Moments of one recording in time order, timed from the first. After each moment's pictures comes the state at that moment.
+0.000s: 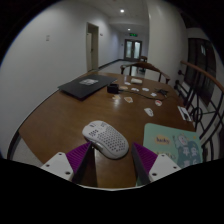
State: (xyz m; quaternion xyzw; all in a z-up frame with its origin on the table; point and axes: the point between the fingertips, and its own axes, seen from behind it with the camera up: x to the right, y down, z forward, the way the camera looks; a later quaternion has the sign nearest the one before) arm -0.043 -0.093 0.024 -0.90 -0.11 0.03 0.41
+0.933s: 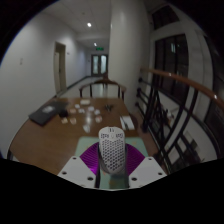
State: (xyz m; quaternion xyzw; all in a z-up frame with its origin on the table) arm 0.012 -0.288 0.226 -0.87 0.05 -0.06 0.49
